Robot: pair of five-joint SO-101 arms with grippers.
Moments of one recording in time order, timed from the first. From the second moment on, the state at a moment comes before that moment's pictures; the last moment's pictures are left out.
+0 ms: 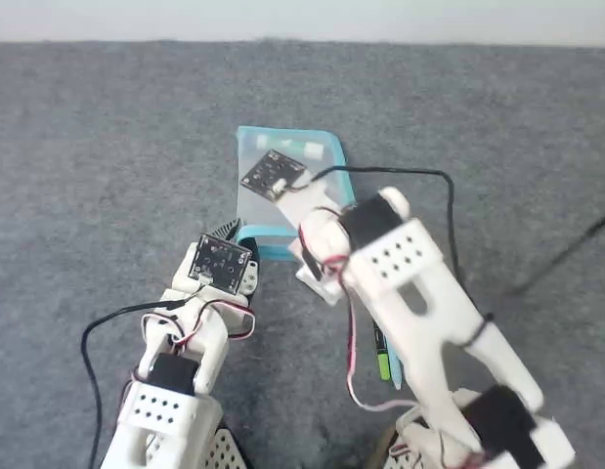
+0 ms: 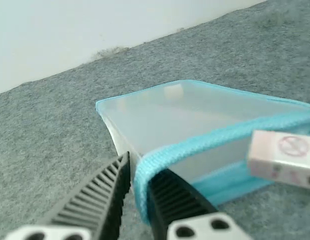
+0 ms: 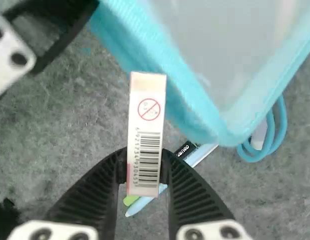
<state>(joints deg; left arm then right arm) 8.1 -79.6 96.9 18.9 -6.8 -37.3 -12.9 11.7 88.4 16.1</state>
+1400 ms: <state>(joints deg) 9.6 -79.6 97.5 18.5 -6.5 -34.5 12.9 -20.6 99.5 8.5</state>
